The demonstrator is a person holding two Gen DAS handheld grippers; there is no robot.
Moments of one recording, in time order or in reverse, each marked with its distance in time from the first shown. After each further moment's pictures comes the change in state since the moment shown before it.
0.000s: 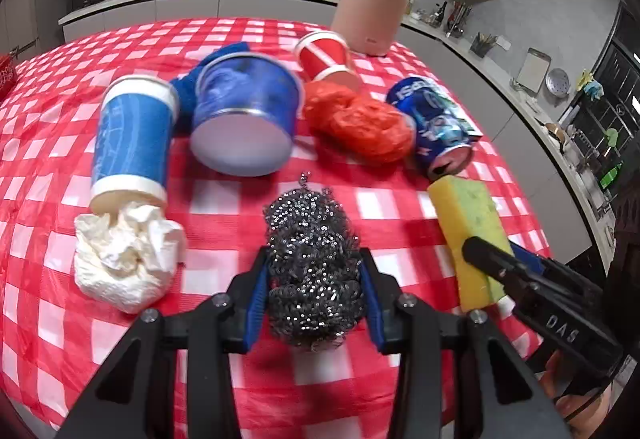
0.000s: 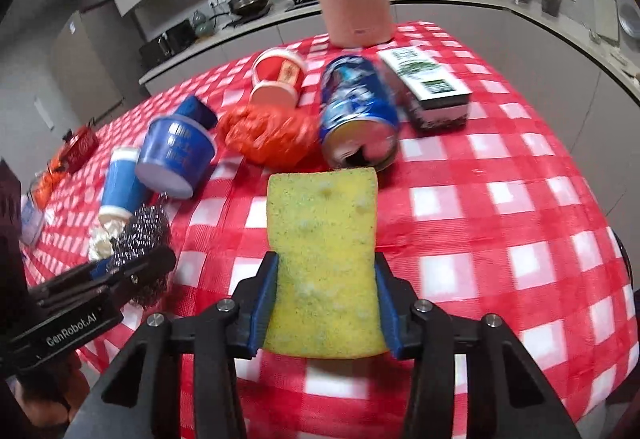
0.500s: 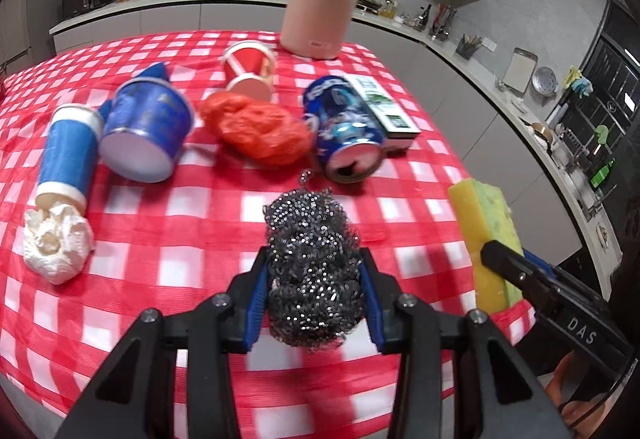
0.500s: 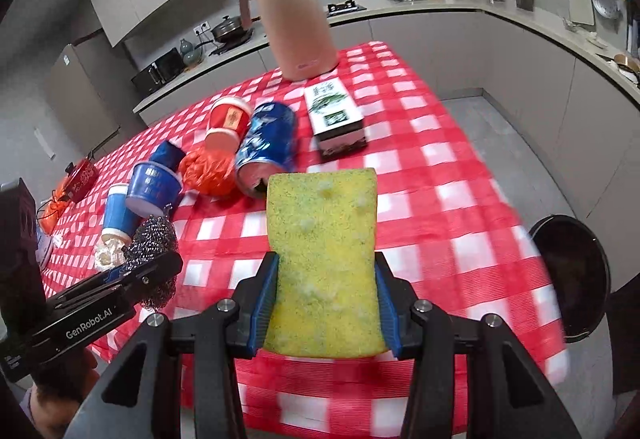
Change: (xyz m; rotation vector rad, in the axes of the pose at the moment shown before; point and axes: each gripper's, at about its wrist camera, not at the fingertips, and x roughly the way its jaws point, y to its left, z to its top) left arm 0.002 -0.084 0.002 0.015 -0.024 -0.026; right arm -0.068 -0.089 0.002 0.065 -0.064 -0.003
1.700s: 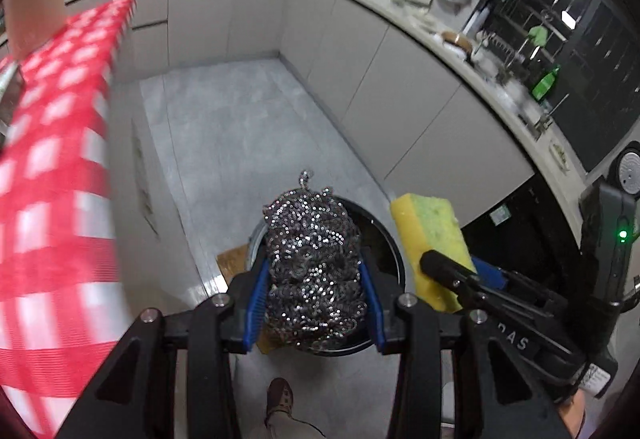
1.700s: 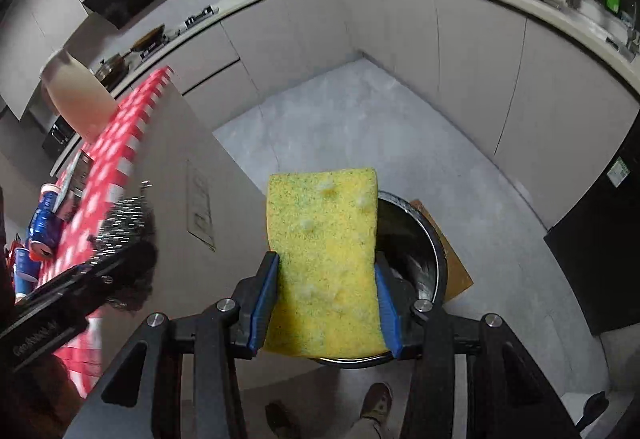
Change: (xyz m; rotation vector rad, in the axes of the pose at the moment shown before) left arm 0.162 -0.340 -0.020 0.209 0.197 -0.211; right arm -0.042 -0.373 -0.013 0.276 0.069 -0.213
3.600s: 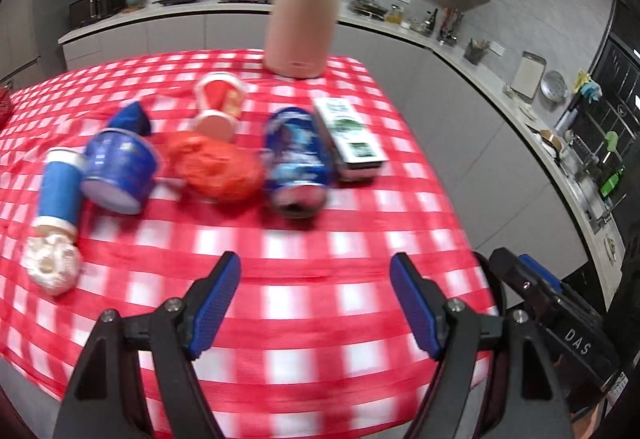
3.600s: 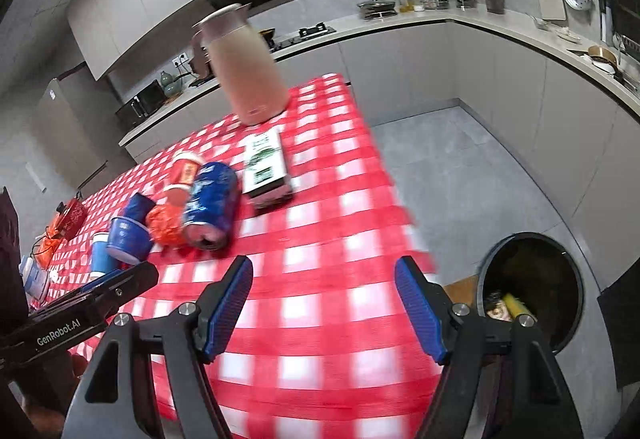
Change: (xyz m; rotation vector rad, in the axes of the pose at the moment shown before) left arm -0.232 0.235 -0.052 -0.236 -0.216 0.281; right arm -0.050 0.309 -0.045 -0.203 -0.135 0.194
